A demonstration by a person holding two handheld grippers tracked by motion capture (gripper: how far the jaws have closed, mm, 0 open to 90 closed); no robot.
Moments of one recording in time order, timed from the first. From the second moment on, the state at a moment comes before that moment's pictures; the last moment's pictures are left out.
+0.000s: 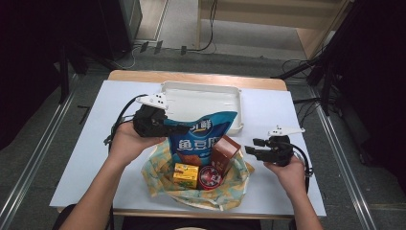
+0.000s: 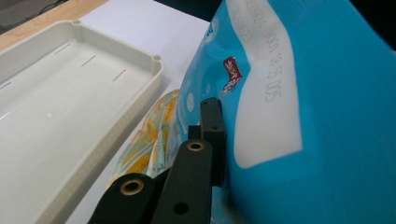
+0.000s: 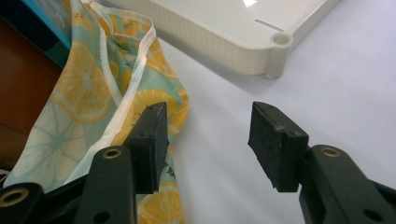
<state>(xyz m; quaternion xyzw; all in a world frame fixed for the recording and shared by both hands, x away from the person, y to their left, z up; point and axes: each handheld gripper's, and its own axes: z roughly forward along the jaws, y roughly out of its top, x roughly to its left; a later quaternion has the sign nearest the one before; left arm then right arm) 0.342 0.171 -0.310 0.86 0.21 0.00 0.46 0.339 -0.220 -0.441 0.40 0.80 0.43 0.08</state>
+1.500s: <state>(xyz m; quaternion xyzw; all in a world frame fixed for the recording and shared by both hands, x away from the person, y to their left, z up) 0.341 0.187 -0.231 0.82 0.21 0.07 0.53 0.334 -0.223 -0.442 0.41 0.80 0.44 0.08</state>
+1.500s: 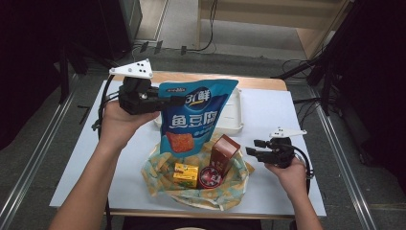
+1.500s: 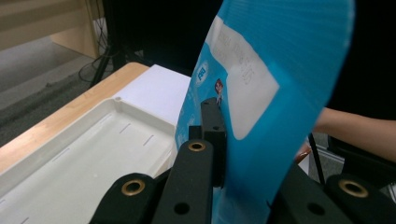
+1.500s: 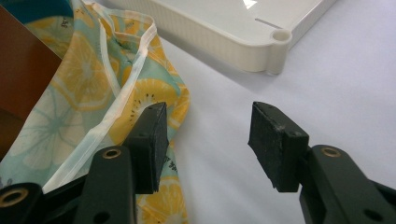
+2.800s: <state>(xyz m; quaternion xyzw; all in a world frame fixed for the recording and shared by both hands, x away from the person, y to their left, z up) 0.362 0.257 -0.240 0.80 0.31 0.10 0.50 0.335 -0.206 -0.442 0.36 0.82 0.44 0.07</state>
